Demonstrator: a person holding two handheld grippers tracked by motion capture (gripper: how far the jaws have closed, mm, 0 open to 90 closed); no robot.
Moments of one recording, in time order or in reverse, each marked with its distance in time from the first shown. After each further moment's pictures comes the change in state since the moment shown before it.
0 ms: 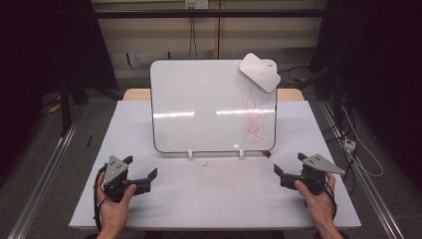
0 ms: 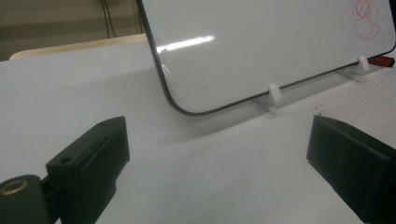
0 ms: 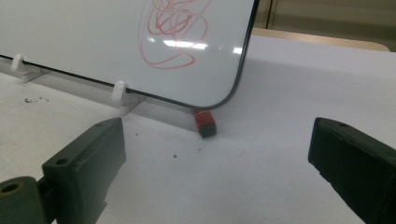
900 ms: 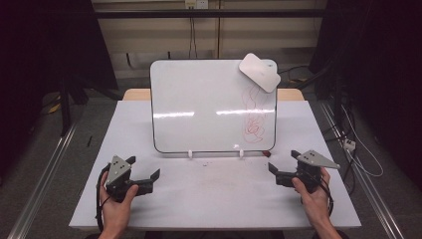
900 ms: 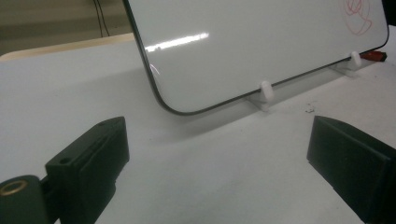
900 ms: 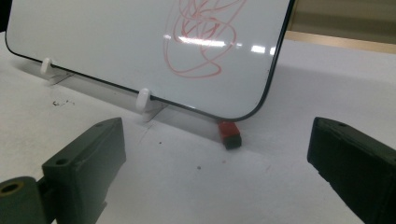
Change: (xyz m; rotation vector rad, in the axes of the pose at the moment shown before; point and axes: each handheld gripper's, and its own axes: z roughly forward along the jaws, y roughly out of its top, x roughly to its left) left arm -0.004 0.001 0.002 0.016 -0.017 0.031; right arm 0.008 0.014 0.009 0.013 0.065 -0.018
